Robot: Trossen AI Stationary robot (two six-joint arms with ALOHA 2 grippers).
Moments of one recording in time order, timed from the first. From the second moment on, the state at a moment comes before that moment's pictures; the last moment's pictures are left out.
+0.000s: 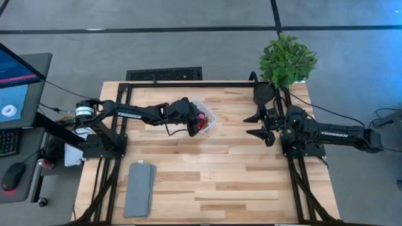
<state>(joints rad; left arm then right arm) 0.21 1.62 0.92 0.14 -0.11 -0.05 -0.29 0.51 0.16 0.37 -0.42 0.23</state>
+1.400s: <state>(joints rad) 0.21 1.35 0.60 0.45 0.04 -0.24 -0.26 0.51 0.16 0.36 -0.42 0.23</state>
